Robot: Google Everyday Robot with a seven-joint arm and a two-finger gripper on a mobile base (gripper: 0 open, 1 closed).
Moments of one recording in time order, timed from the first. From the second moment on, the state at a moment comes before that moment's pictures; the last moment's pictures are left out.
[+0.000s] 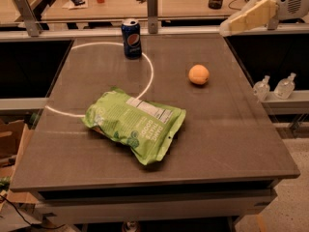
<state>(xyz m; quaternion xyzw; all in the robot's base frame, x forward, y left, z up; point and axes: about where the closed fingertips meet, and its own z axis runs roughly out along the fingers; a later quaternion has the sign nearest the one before) 0.617 -0.179 1.045 -0.47 0.67 0.24 0.52</state>
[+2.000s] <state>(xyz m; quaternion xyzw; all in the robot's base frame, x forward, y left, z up) 0.669 -0.101 0.982 -0.38 0.73 0.28 0.50</state>
